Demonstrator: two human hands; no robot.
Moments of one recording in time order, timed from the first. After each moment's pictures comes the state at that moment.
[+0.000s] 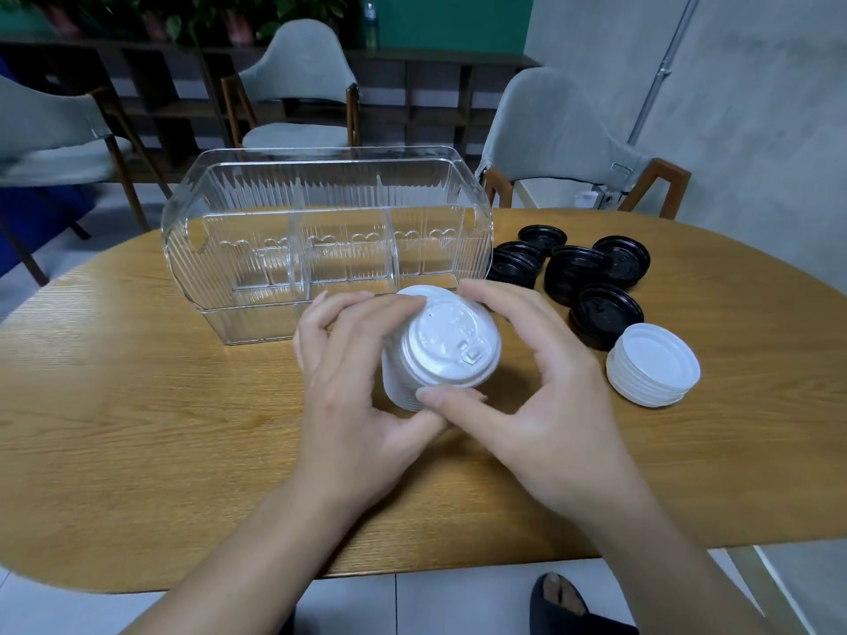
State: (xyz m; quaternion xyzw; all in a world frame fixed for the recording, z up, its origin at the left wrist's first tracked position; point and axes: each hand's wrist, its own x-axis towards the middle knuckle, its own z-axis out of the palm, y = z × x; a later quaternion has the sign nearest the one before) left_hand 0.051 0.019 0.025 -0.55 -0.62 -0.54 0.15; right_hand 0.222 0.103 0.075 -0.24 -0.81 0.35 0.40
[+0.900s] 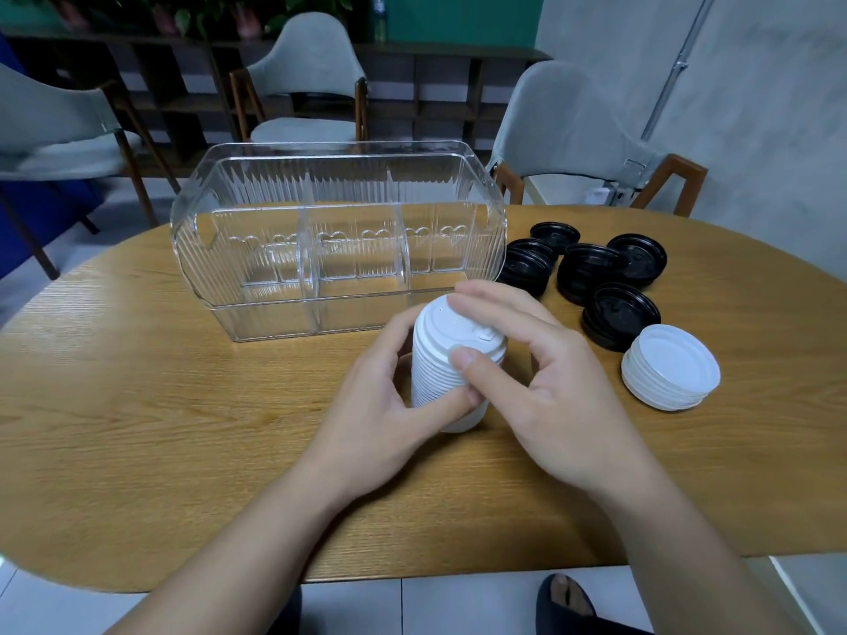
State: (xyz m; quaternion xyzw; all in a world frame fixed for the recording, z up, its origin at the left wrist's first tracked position) left_hand 0.041 0.025 0.029 -0.53 -0.59 -0.56 -0.24; right_hand 0.210 0.126 0.069 -0.22 -0.82 0.41 0.33
